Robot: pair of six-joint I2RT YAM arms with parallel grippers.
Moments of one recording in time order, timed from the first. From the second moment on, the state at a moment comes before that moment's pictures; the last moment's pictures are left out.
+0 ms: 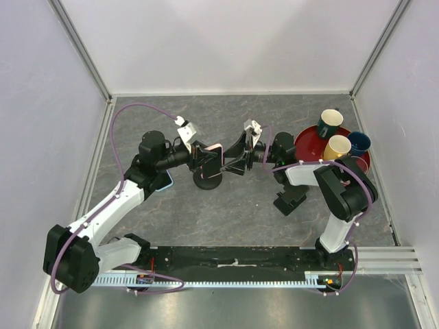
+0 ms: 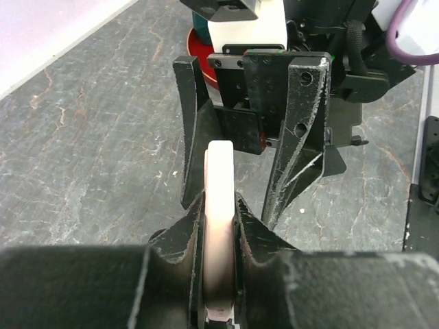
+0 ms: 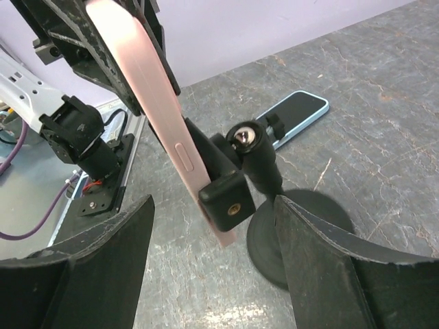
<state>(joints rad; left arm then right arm) -0.46 1.12 0.77 0.20 0.64 0.07 0.48 1.77 0.79 1.09 -1.05 0.42</state>
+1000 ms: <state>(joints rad) -0.34 1.24 0.81 0.31 0.89 -0.07 0.53 1.87 0.86 1.17 -1.13 0.50</state>
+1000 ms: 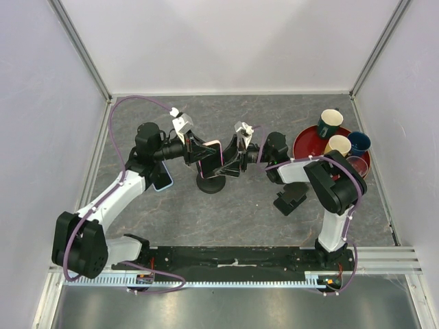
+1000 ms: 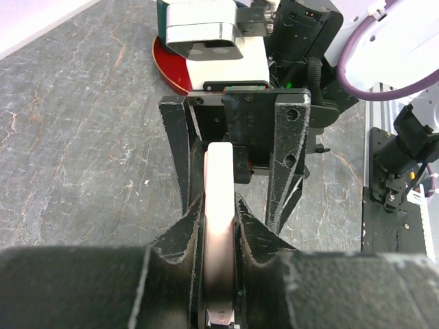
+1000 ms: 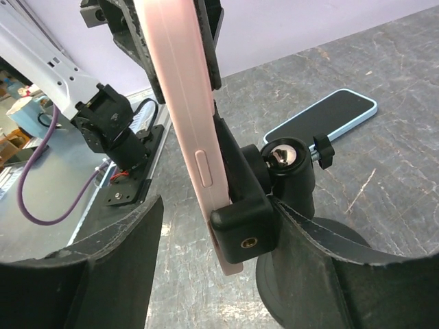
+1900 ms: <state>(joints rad) -0.36 1.26 0.82 0.32 0.85 -0.08 0.53 1.82 0.78 1.18 -0.94 0.50</state>
